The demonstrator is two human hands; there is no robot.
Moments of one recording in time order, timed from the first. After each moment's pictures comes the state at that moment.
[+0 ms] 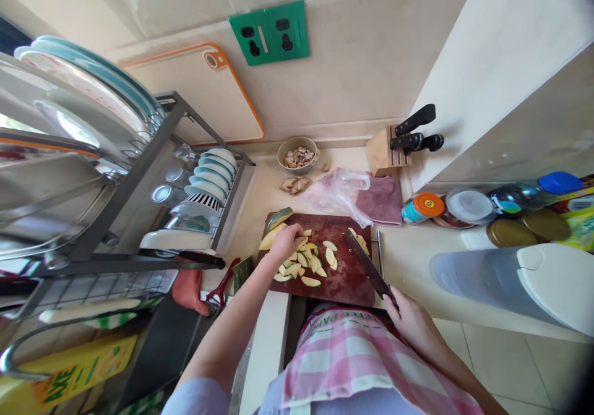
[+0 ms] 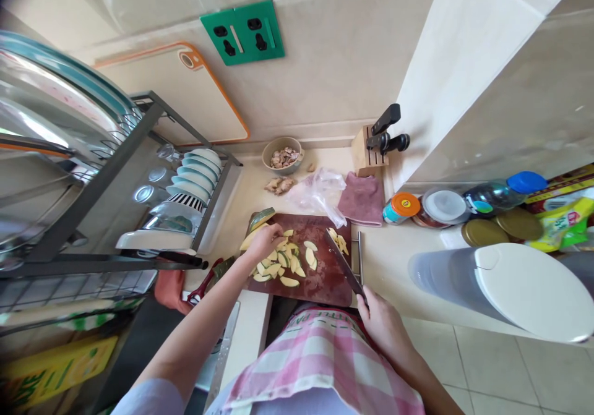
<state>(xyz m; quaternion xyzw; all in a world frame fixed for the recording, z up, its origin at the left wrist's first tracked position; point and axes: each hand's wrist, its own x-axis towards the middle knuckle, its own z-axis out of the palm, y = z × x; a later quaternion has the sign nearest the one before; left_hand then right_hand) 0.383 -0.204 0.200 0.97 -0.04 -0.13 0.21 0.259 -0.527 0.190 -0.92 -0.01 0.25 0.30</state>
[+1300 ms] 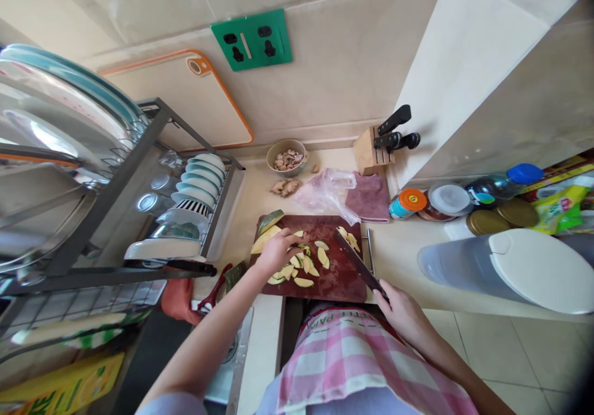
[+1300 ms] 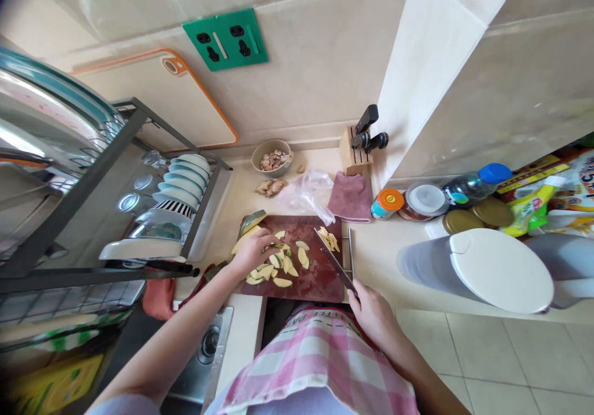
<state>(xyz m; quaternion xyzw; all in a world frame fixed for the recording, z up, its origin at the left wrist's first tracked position) 0.367 -0.213 0.231 0.96 -0.16 -0.13 0.20 0.262 -0.529 0.198 -0.91 -0.02 0.26 0.31</state>
